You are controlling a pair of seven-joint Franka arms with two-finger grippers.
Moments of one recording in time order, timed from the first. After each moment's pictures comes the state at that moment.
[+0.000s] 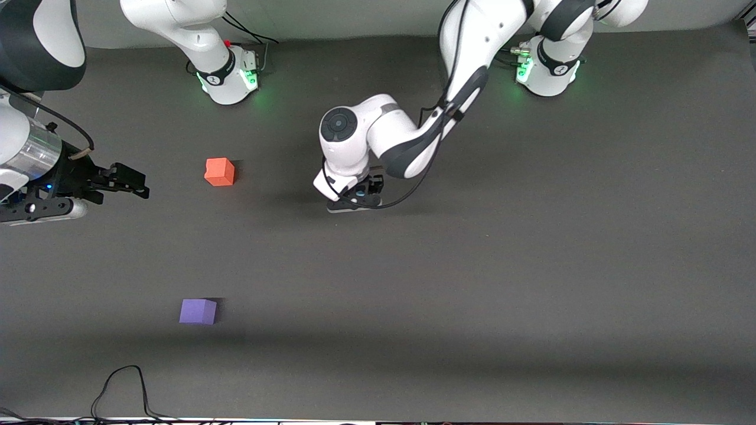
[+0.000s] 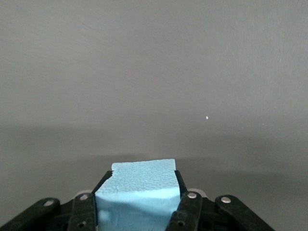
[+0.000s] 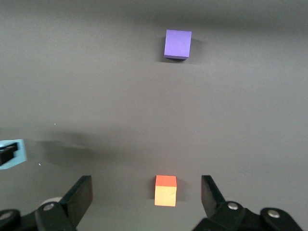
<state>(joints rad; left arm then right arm) -0.80 0.84 -0.18 -1.29 0.15 2.13 -1.09 0.13 0.05 -0.09 -1.65 0.05 1.67 -0.02</state>
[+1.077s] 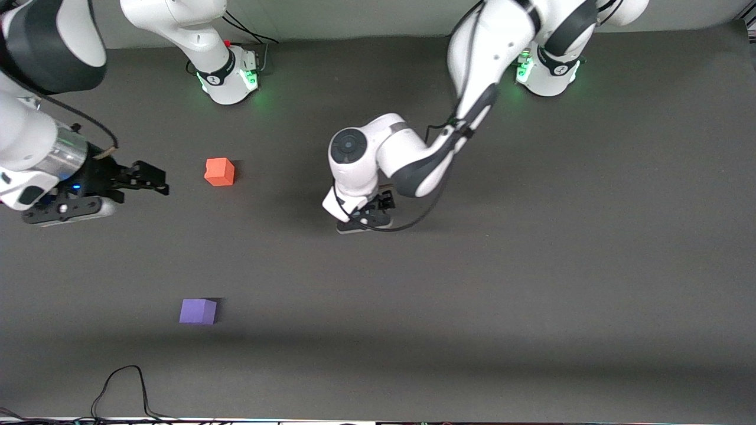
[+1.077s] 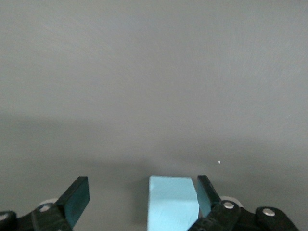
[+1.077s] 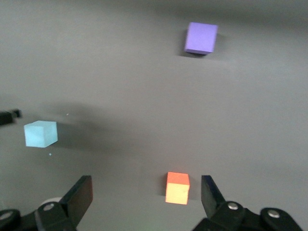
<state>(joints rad) -0.63 0.79 -0.27 -1.19 0.17 1.98 -1.05 0.14 0.06 -0.01 -1.66 0.07 1.67 0.00</state>
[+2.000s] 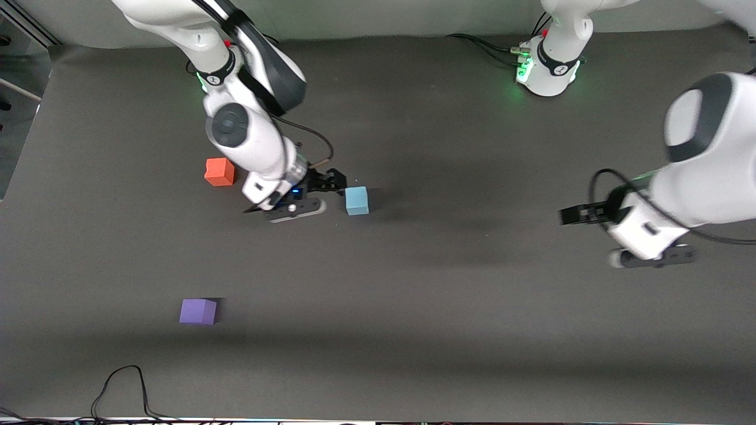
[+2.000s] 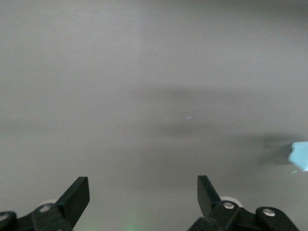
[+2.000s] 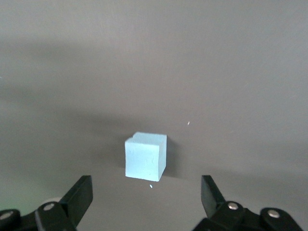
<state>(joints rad) 0.20 0.29 -0.35 -1.45 -0.02 1.56 -0.20 0.19 0.32 0.45 -1.97 0.09 2.31 0.45</state>
